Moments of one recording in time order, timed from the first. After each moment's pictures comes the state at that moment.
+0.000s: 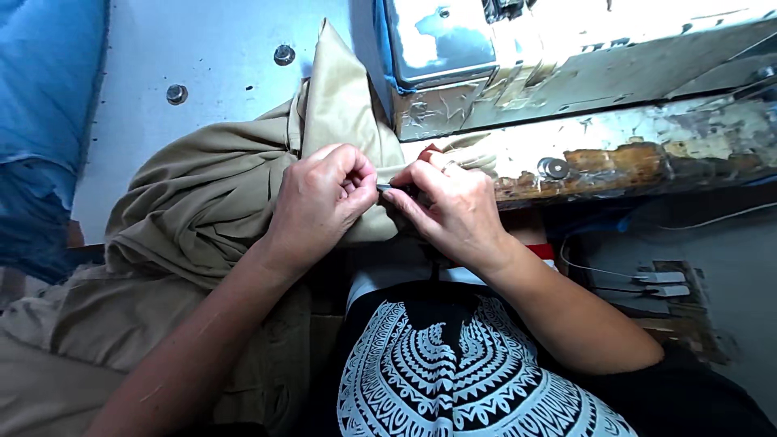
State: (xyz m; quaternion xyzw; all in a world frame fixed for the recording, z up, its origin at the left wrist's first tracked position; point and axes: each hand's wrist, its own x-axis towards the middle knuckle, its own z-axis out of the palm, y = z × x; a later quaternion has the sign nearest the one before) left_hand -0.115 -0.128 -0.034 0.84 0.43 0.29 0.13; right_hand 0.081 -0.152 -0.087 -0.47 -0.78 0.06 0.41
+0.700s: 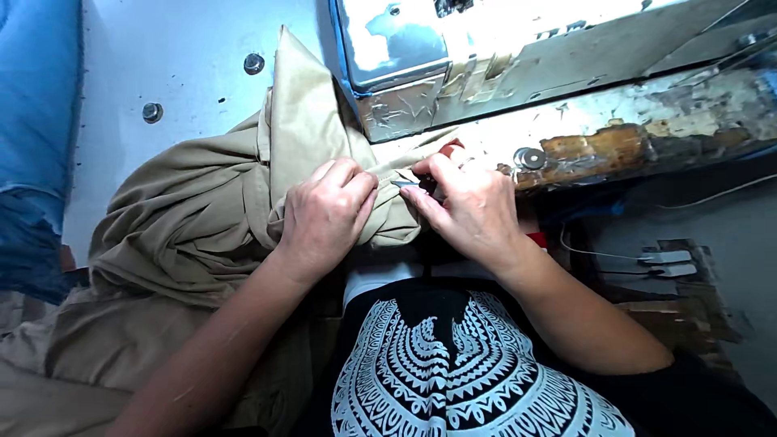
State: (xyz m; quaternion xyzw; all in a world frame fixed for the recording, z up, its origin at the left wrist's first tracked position) left_hand -0.087 -0.128 -0.061 0.90 0.38 0.21 0.00; right_hand 0.120 -0.162 -0.101 -0.57 -0.74 0.03 0.35
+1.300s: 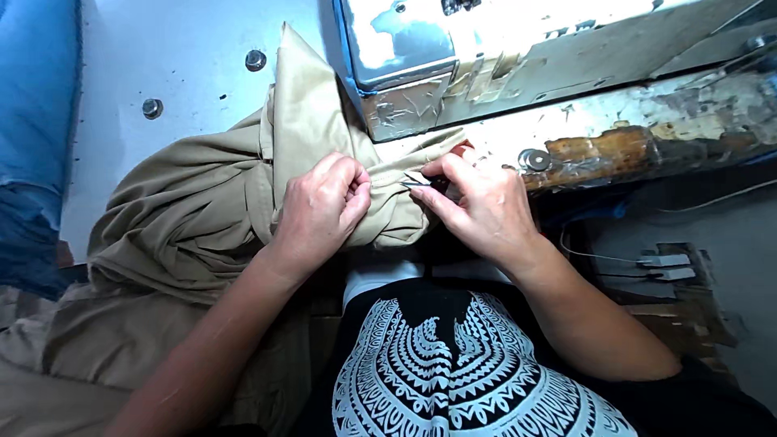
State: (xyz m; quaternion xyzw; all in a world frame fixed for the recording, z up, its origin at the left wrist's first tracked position) left_hand -0.095 -0.124 -0.054 0.88 0.40 0.24 0.09; right_hand 0.131 -0.164 -0.098 -0.56 -0.75 0.08 0.34
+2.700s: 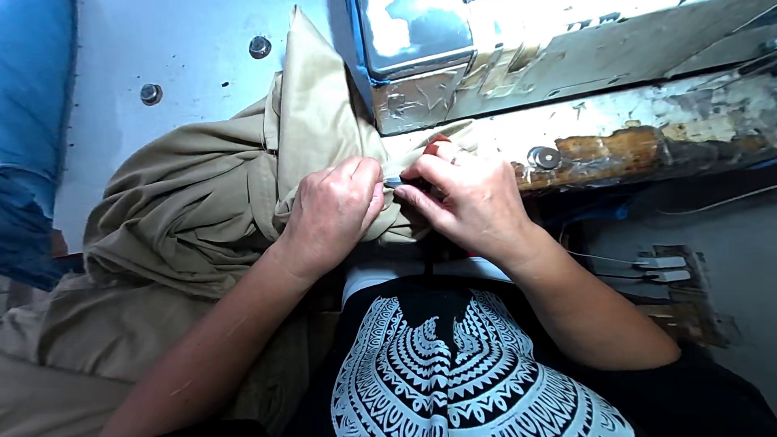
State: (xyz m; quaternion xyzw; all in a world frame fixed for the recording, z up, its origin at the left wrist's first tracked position) left_hand -0.088 -0.129 -0.058 0.91 0.37 0.21 0.00; right_hand 0.114 -0.152 -0.086 -0.47 -0.80 0.05 0.35
